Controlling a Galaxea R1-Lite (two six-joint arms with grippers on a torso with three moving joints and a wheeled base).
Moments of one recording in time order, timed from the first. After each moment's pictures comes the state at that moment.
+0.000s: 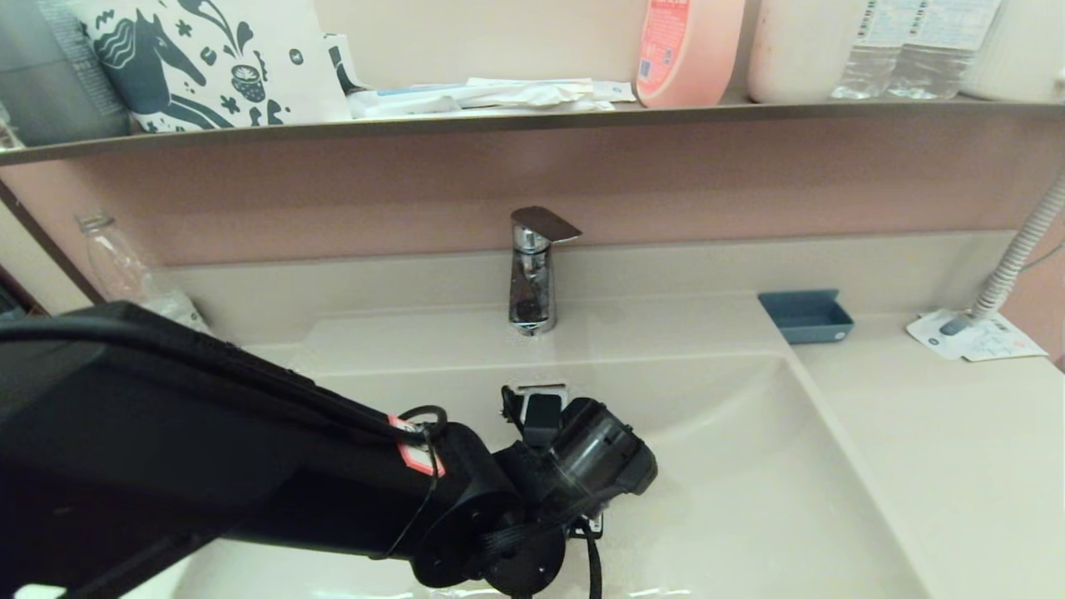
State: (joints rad) left arm -0.94 2.03 -1.10 0.11 0.58 -0.67; right arm 0.00 0.00 -0.02 0.04 -0.01 0.02
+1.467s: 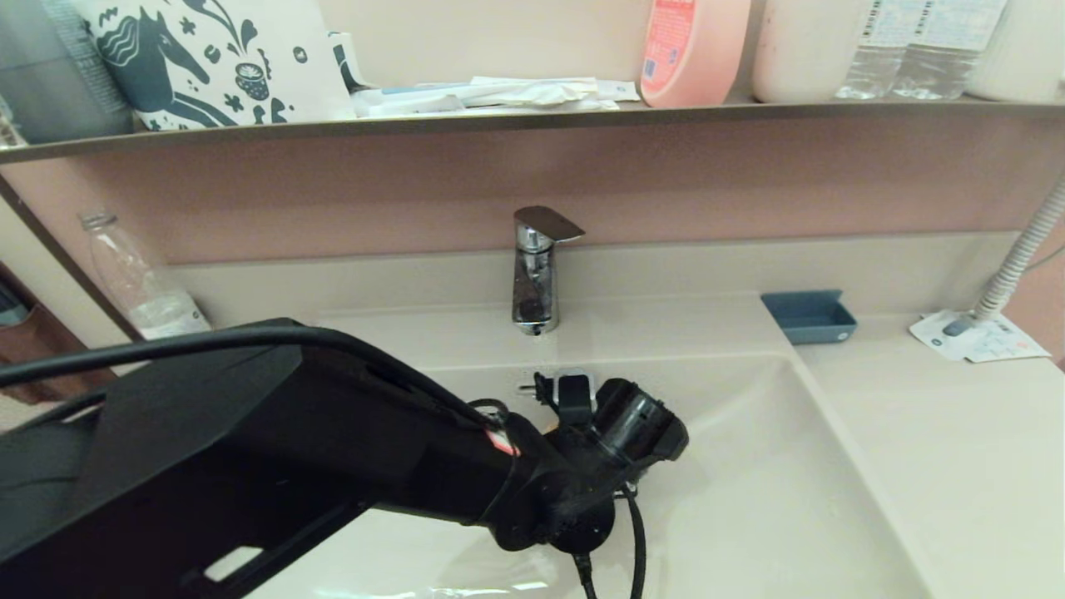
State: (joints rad) left arm -0.97 2.19 -1.30 0.04 0.59 -0.71; right arm 0.00 0.00 -0.02 0.04 -0.01 0.02
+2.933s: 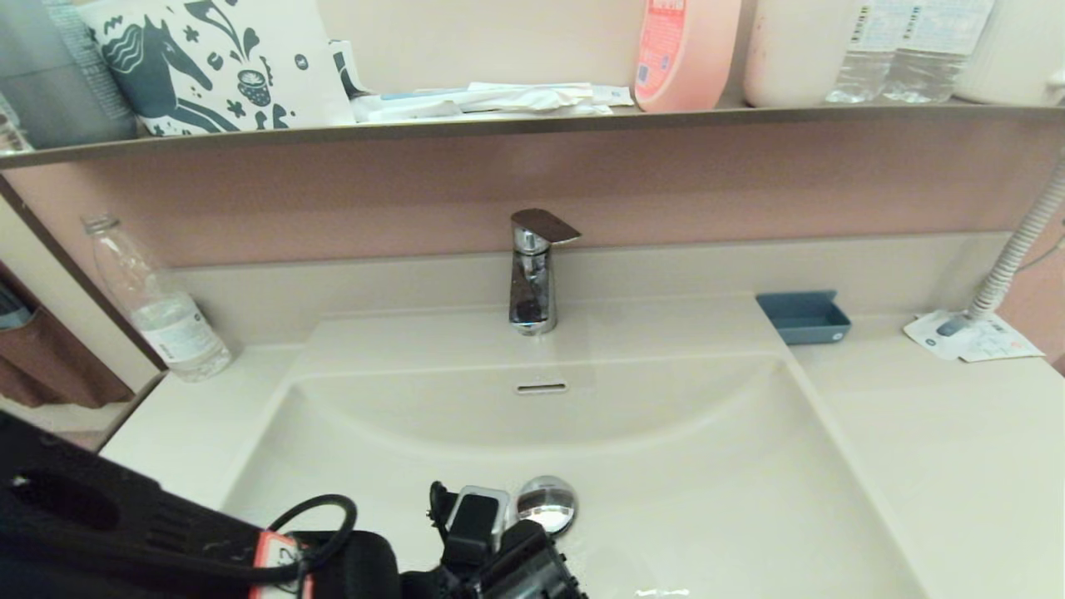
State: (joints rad) left arm -1.03 1.89 -0.73 0.21 0.52 -0.80; right arm 0.00 0.00 -0.02 0.04 -0.01 0.02
